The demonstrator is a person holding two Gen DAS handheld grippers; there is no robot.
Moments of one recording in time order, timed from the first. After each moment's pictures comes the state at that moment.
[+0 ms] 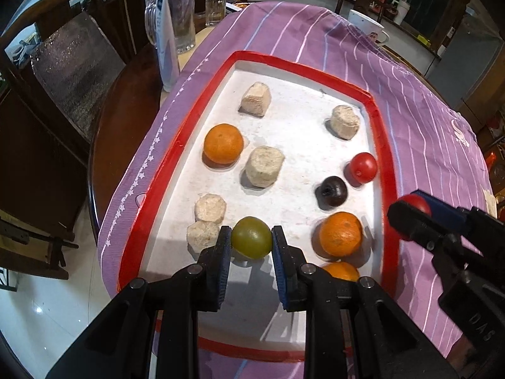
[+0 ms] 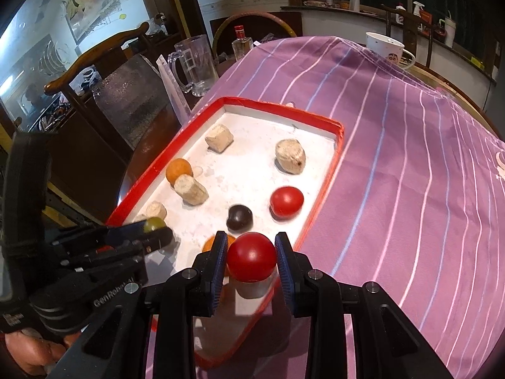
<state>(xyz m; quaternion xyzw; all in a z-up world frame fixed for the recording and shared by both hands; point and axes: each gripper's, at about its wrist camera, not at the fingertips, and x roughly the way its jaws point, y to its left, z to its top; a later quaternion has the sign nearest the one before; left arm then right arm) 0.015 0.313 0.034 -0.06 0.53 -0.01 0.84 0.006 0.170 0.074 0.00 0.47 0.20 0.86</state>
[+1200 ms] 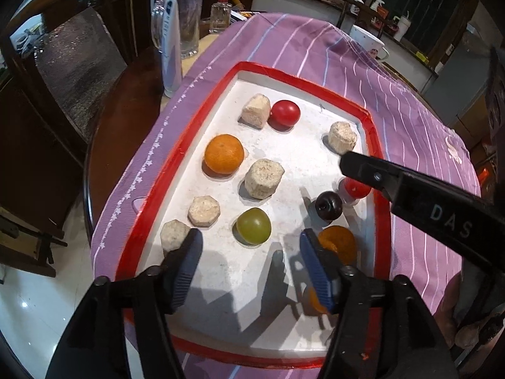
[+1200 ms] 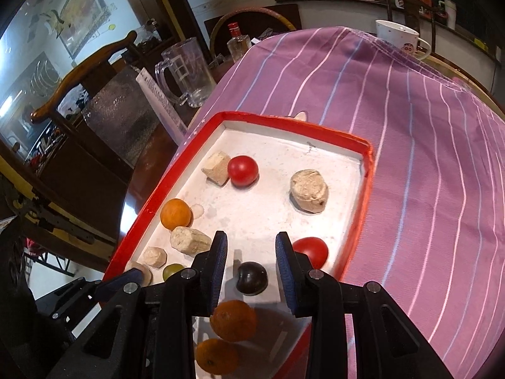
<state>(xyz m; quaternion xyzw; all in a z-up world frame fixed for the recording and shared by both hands) 0.013 0.320 0.041 -0.09 0.51 -0.02 0.86 0.060 0.187 0.063 0.04 0.48 0.21 0.85</state>
